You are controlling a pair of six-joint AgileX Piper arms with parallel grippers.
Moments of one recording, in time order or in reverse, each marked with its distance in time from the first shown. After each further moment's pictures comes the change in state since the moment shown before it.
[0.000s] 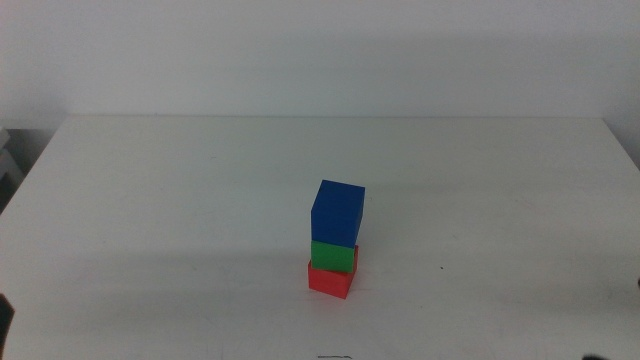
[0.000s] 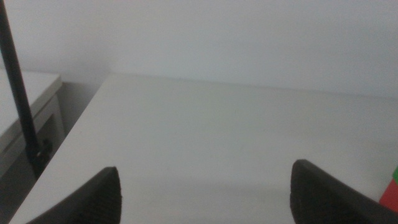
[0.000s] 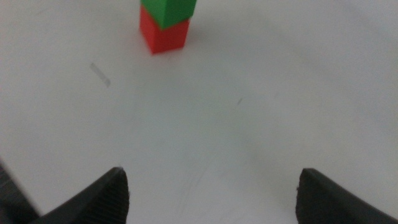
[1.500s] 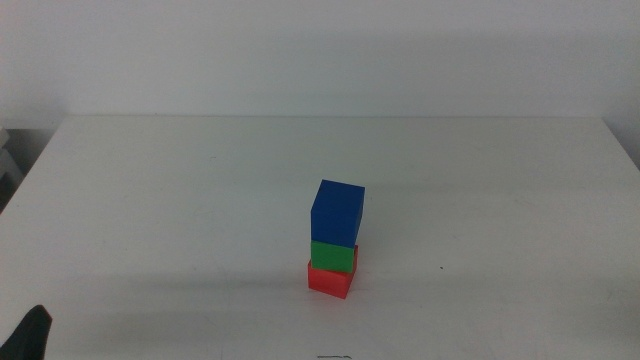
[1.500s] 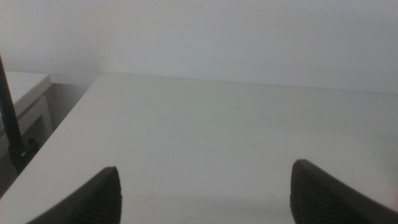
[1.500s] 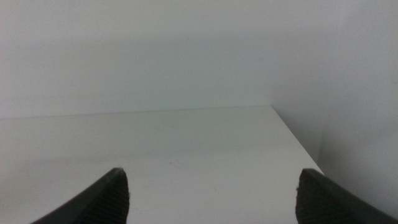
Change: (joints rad) left arm 0.000 0.000 0.239 0.004 -0.303 0.000; right arm -0.936 -0.529 0.595 0.253 -0.704 -0.001
